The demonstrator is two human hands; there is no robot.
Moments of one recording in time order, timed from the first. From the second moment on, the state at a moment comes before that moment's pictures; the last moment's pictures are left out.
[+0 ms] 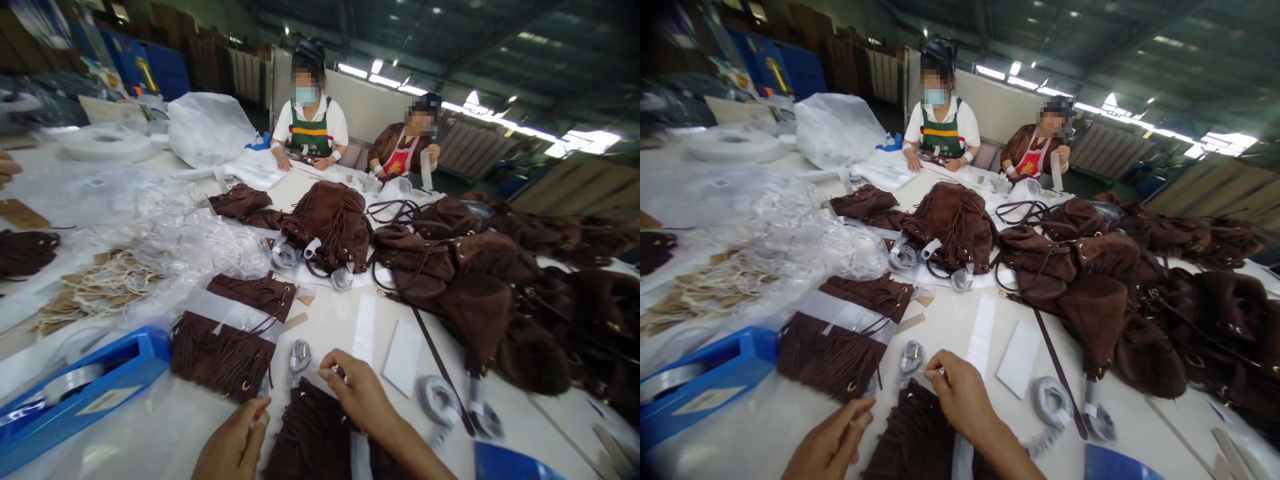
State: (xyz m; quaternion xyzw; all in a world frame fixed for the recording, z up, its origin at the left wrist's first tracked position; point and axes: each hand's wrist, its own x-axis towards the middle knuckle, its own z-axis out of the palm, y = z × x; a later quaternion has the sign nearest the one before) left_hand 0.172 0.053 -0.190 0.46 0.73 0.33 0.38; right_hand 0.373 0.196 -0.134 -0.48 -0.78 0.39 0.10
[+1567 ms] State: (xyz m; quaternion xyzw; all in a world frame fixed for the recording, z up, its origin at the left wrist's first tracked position) left_hand 0.193 0.134 -0.190 0.41 0.74 0.28 0.45; right_hand 0.392 0.193 -0.183 -0.27 -0.86 0.42 0.01
